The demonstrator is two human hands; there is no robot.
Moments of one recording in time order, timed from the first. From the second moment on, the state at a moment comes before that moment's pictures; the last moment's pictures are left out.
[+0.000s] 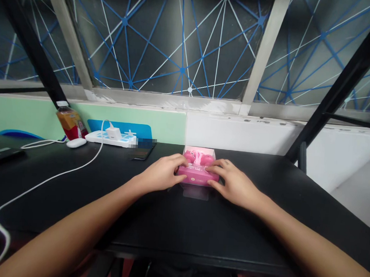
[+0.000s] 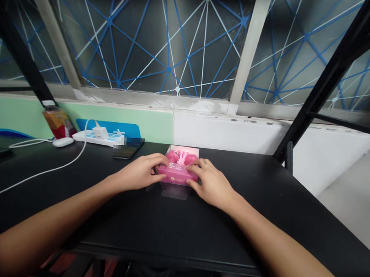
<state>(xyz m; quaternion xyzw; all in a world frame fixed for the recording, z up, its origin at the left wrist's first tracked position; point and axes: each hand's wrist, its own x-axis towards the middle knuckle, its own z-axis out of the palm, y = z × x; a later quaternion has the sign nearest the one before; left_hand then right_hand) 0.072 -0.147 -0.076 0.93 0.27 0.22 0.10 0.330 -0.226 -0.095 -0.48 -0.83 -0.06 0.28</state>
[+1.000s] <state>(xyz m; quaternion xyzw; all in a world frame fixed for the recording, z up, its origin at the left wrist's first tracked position) 0.072 -0.145 -0.077 0.93 0.26 0.22 0.11 0.325 -0.225 -0.098 -0.47 -0.84 -0.10 0.25</state>
